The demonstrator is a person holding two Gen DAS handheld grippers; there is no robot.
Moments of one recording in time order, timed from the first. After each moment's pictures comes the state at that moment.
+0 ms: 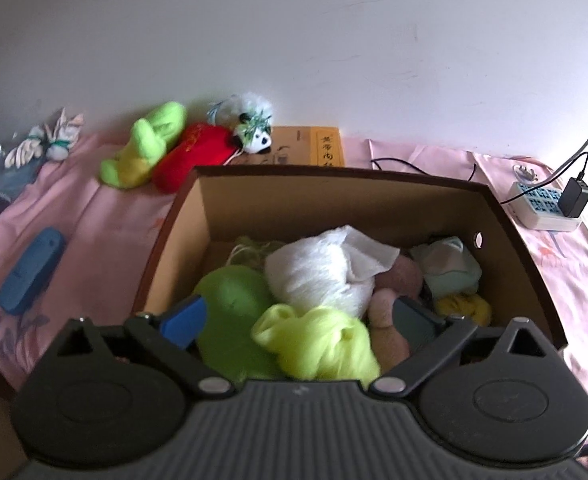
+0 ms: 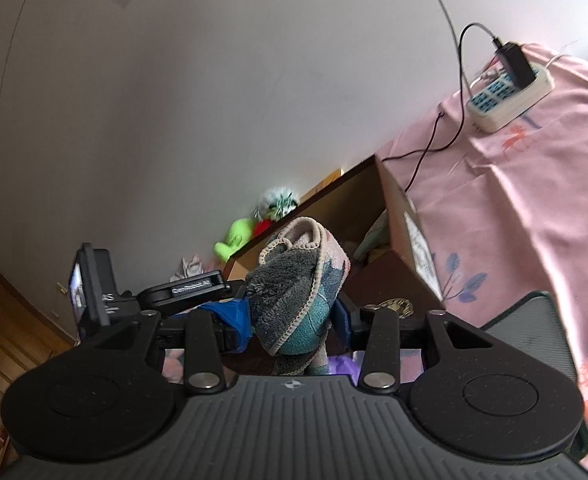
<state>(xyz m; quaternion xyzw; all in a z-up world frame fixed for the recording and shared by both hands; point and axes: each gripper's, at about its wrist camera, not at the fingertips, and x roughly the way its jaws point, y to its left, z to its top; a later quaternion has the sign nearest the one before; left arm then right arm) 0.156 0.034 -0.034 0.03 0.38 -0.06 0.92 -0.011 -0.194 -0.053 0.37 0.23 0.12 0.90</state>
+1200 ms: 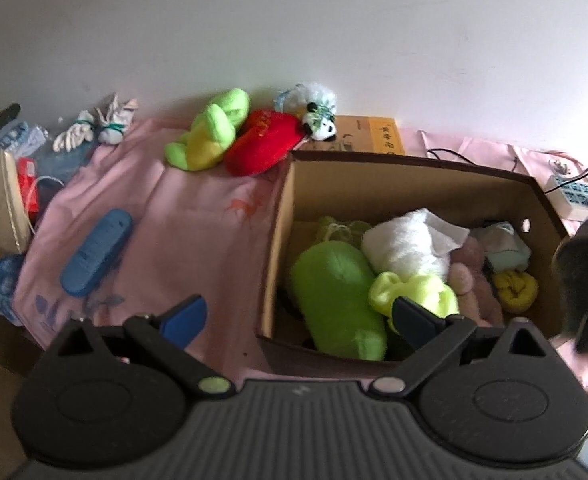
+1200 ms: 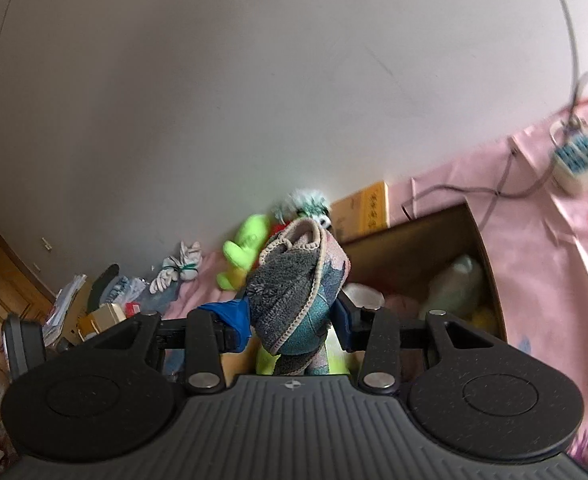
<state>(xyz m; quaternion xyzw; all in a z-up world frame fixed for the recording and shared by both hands) 0.136 0.102 -0.011 0.04 0.39 -0.01 0.92 0.105 -0.146 0.005 0.28 0.25 0.14 0.92</state>
